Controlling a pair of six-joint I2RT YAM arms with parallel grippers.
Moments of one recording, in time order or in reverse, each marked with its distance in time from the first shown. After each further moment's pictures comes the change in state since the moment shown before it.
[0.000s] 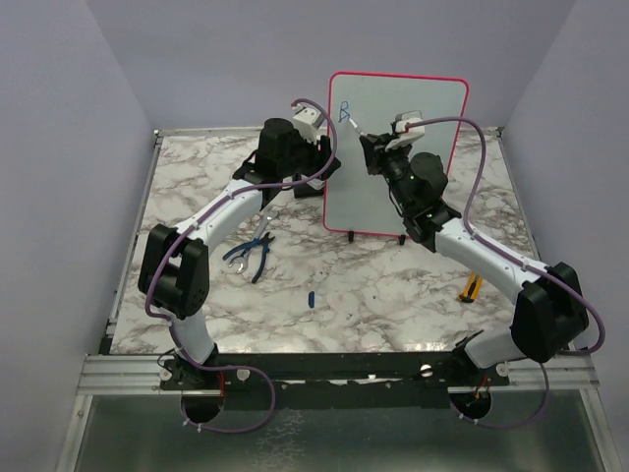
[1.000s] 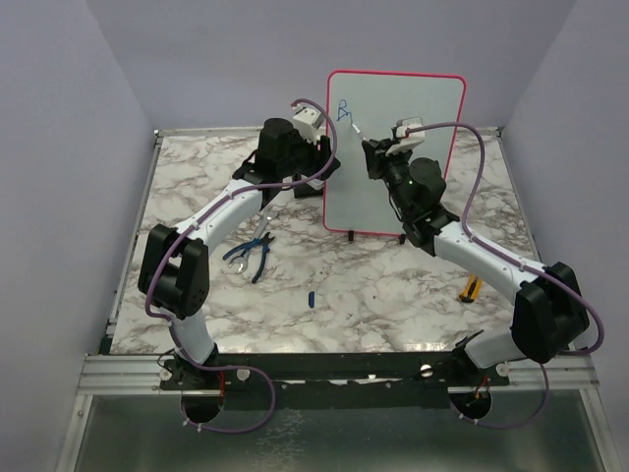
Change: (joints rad) left arm 0.000 0.000 0.000 -0.002 -0.001 0.000; right arm 0.000 -0.001 -0.047 0.027 0.040 0.010
